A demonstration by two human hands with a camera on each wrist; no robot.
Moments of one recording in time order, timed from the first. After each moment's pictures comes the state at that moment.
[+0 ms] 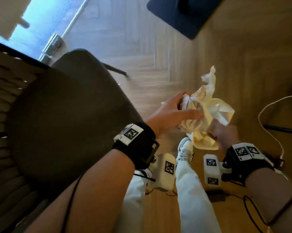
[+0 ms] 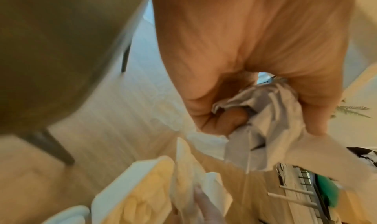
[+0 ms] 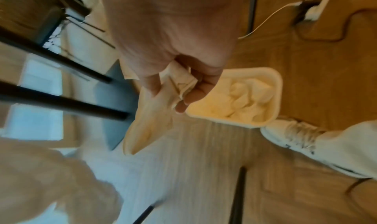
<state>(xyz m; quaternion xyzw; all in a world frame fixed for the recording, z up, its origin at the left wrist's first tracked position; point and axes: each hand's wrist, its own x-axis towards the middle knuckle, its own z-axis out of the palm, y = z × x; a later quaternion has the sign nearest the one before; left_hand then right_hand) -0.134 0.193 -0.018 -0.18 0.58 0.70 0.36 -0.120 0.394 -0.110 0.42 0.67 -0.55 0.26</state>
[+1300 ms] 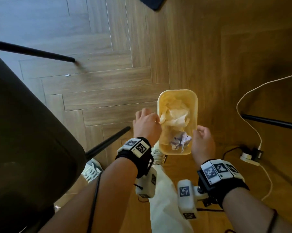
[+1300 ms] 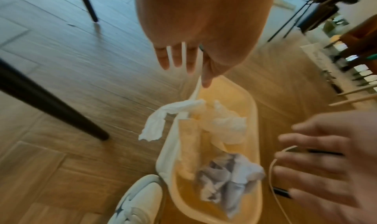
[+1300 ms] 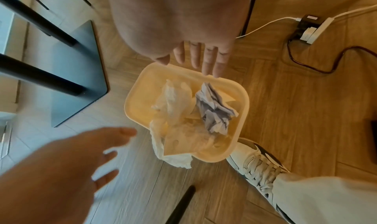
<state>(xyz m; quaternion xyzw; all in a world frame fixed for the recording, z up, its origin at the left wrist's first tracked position) -0.123 0.315 -0.260 -0.14 0.89 0.29 0.31 -0.103 0.476 -0.234 0.40 0.80 -0.35 0.26</state>
